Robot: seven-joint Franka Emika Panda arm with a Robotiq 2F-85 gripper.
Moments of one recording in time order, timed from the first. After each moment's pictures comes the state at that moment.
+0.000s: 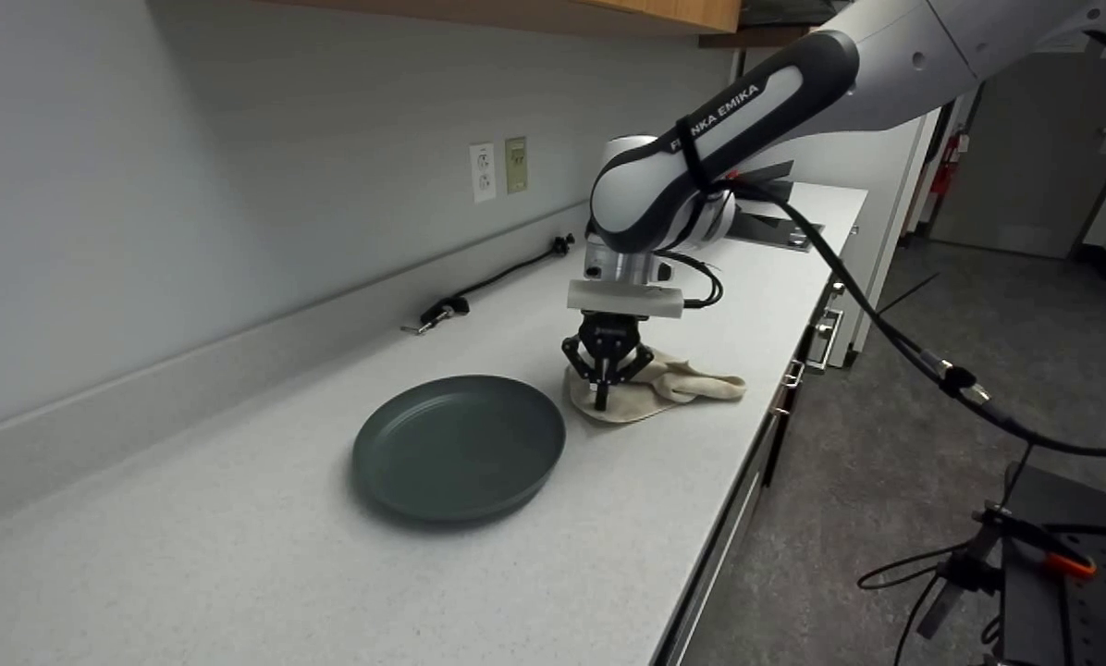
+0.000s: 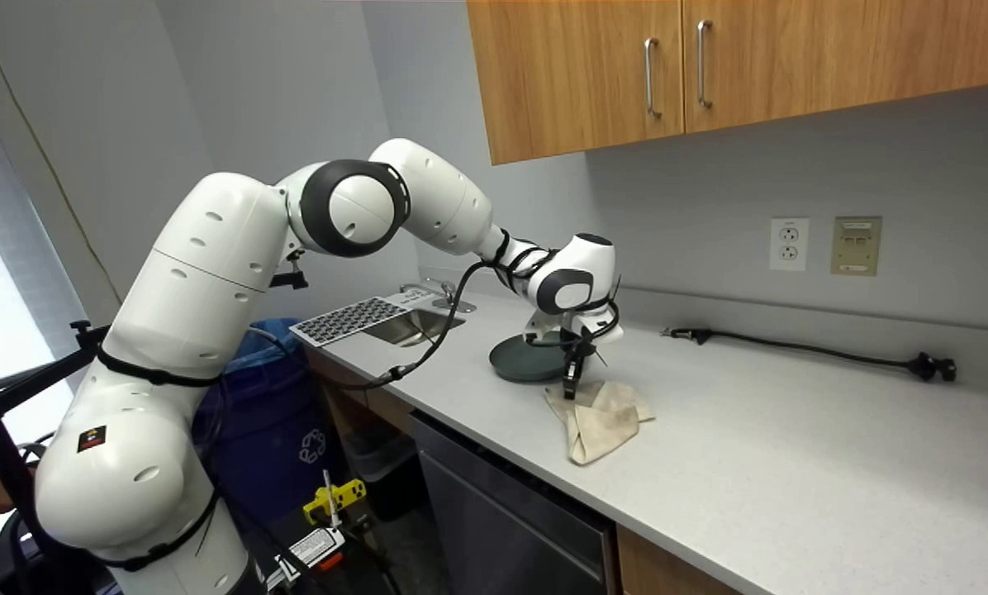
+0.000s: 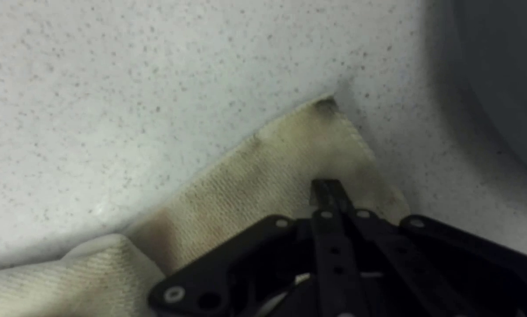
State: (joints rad) arm 0.01 0.71 0.02 -1.59 0.27 2.21 0.82
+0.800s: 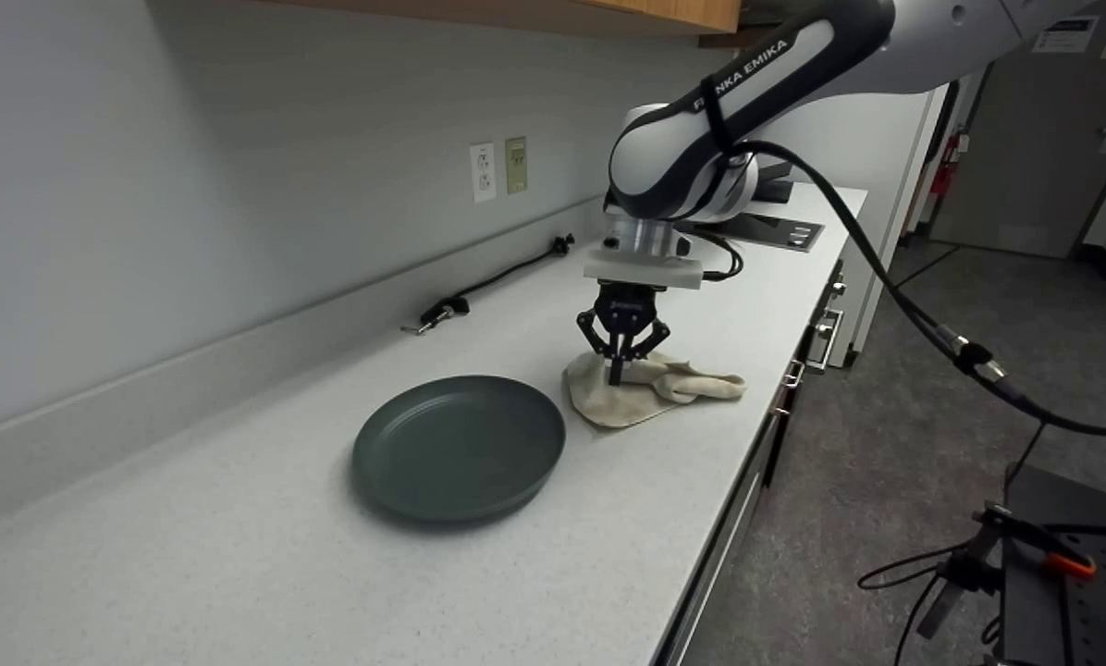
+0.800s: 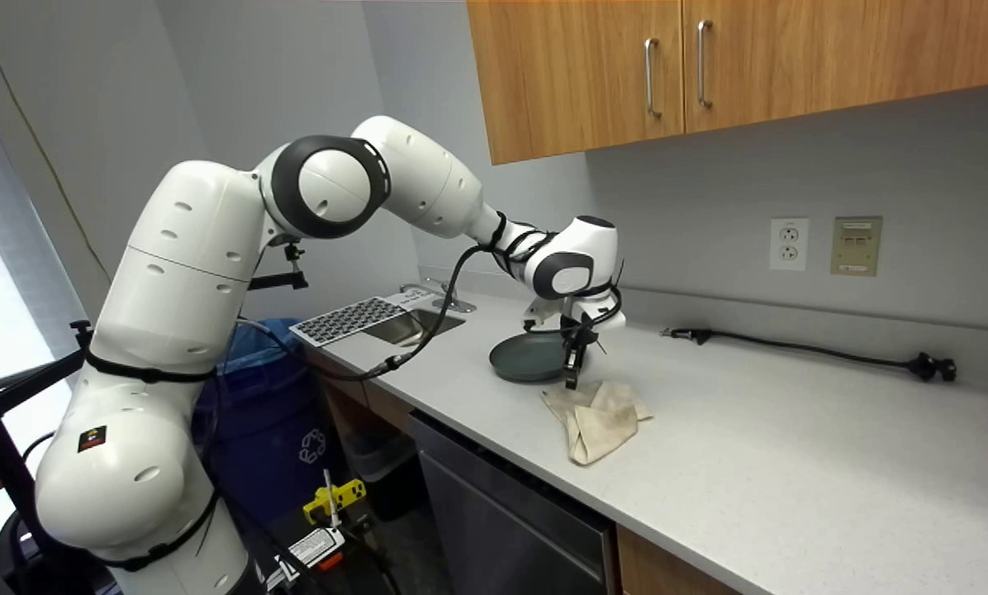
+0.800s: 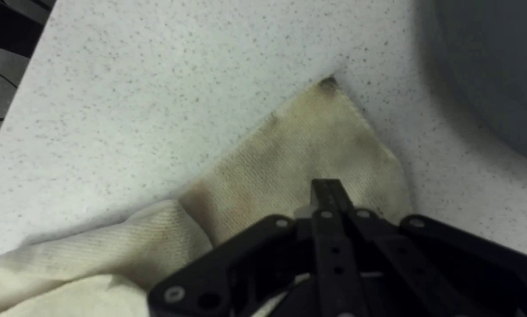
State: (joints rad) arm 0.02 0.61 -0.02 -1.67 0.29 2.20 0.81
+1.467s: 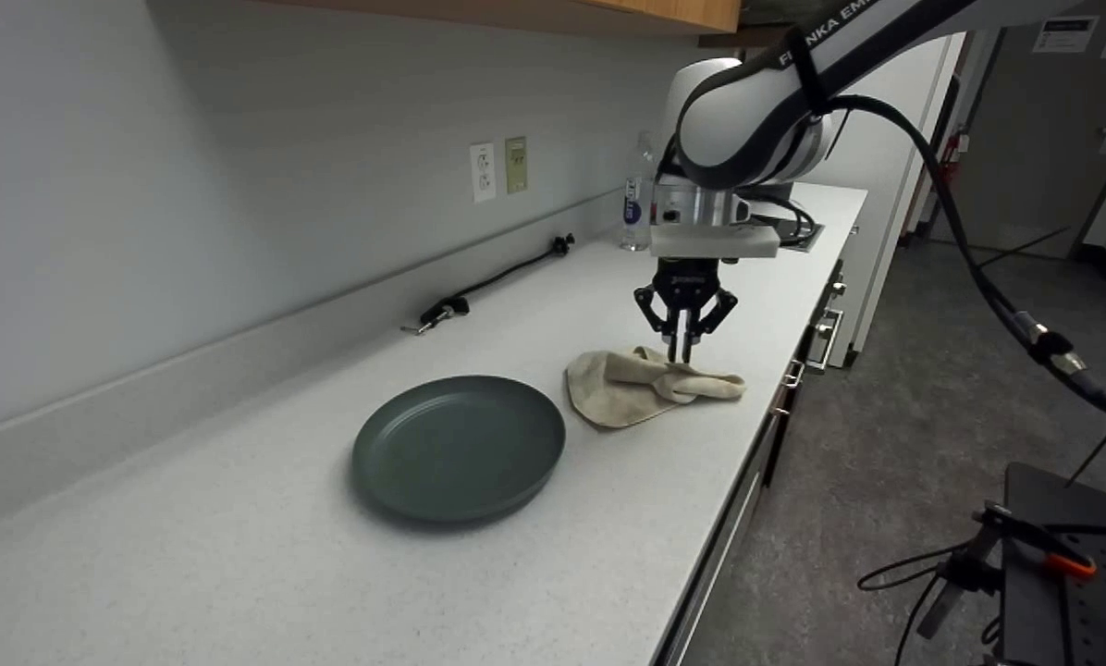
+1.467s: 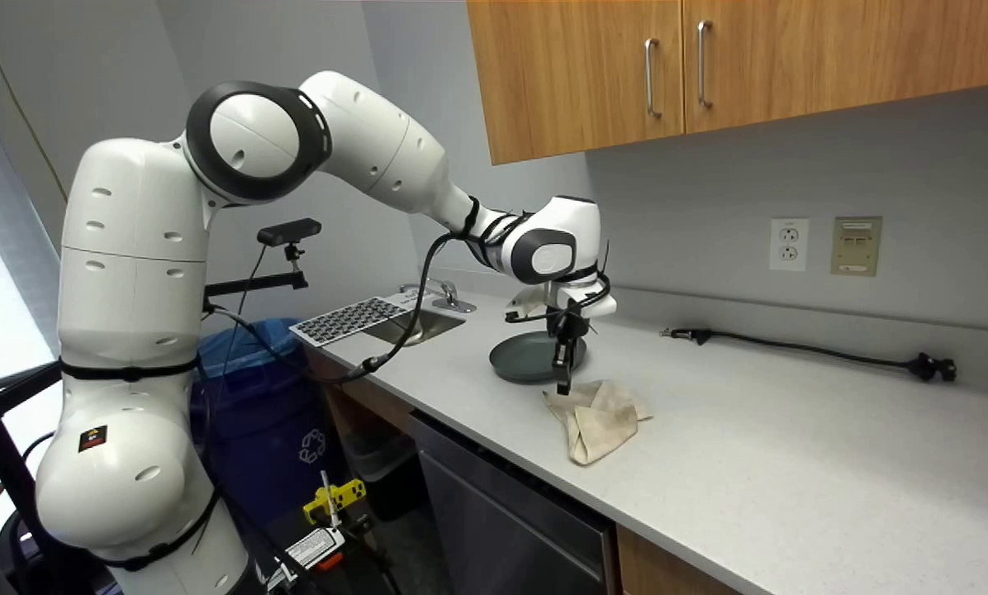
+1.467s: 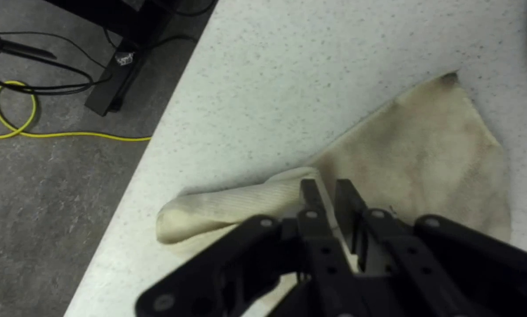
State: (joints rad) arm 0.02 0.38 -0.07 -1.91 0.15 2.19 0.81
